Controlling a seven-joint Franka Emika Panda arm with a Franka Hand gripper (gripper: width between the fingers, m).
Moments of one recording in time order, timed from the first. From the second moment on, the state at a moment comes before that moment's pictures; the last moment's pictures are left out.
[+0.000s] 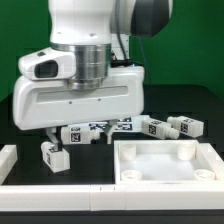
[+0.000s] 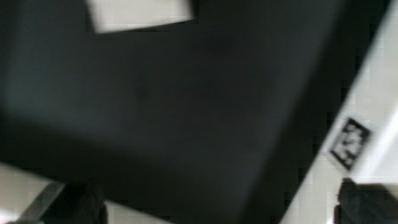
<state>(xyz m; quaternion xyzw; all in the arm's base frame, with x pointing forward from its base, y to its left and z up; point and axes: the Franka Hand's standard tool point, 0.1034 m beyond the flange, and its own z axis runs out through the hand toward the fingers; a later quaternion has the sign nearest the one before) 0.596 -0.089 0.063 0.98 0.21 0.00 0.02</state>
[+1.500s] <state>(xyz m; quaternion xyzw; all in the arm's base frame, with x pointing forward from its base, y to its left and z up) 0.558 -0.110 0.040 0.91 0.23 -0.33 0.05</state>
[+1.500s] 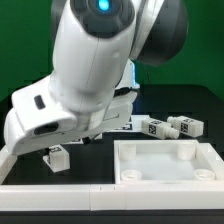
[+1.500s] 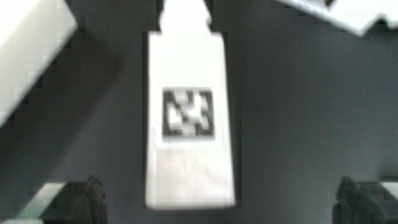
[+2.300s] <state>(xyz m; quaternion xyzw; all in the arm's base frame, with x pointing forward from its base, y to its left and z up) 0.554 -0.121 0.025 0.89 0.22 -0.40 0.07</state>
